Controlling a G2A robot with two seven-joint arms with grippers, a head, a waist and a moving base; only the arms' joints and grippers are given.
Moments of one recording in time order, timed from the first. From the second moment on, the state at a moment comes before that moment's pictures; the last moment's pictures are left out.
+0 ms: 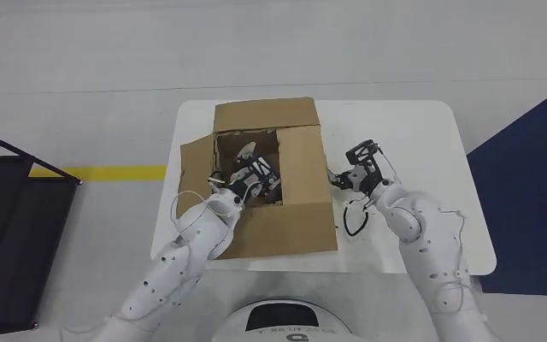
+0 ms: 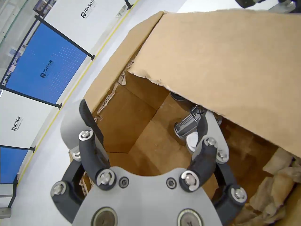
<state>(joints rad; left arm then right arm) 1.40 -1.24 -1.00 -1.76 1.84 -0.13 -0.28 -1.44 -1.22 1.43 -1.59 -1.15 -0.48 0.36</state>
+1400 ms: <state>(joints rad) 1.11 -1.39 -0.78 -1.70 1.86 0.09 -0.34 -1.94 -1.17 1.85 -2.00 -1.17 -0.55 -0.20</state>
